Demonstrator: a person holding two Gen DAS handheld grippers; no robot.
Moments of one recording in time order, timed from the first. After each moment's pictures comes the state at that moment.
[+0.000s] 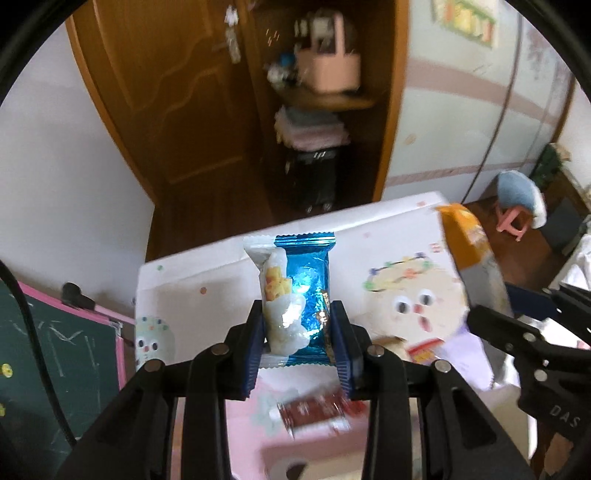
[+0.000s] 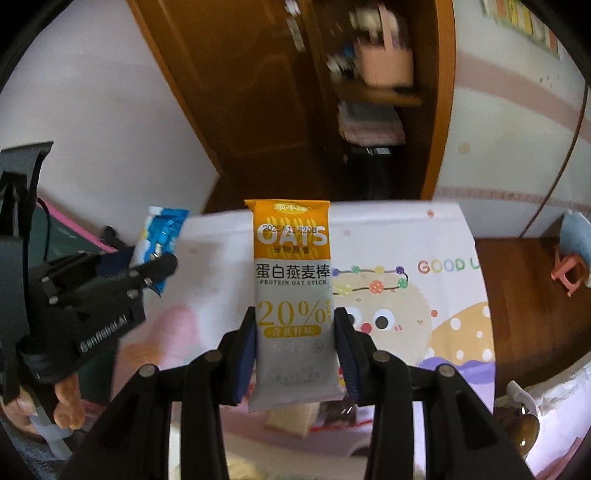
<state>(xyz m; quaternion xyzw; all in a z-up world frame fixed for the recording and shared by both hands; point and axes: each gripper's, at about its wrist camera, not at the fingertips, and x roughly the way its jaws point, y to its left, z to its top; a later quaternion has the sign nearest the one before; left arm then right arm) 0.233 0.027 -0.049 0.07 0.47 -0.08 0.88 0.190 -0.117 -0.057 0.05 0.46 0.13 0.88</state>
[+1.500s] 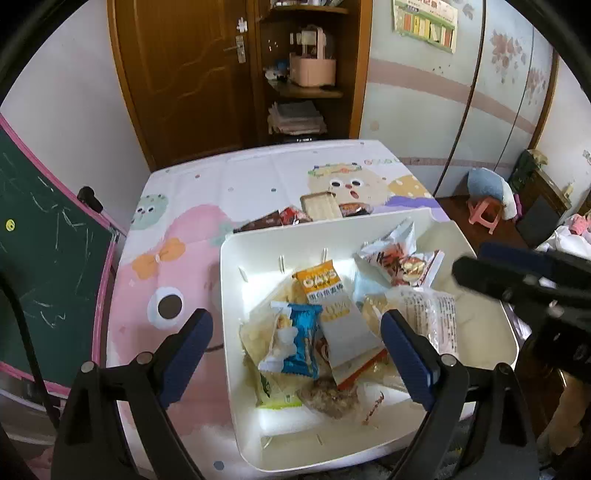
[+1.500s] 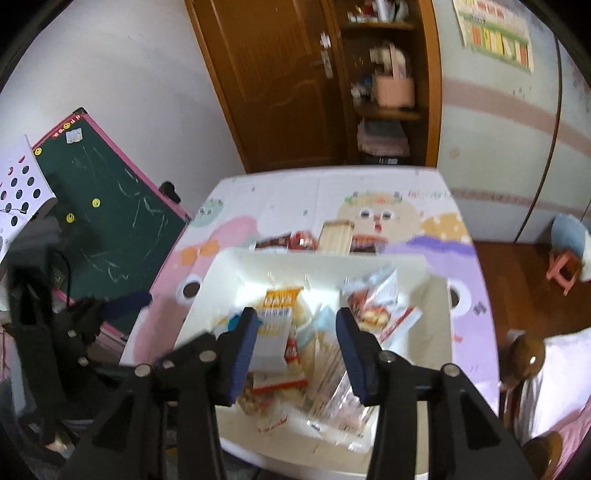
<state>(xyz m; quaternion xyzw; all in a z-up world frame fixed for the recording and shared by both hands) -0.062 0.023 -0.100 0.02 0.44 -0.08 0.89 -0.061 -0.123 -0.086 0.04 0.43 0.15 0.89</state>
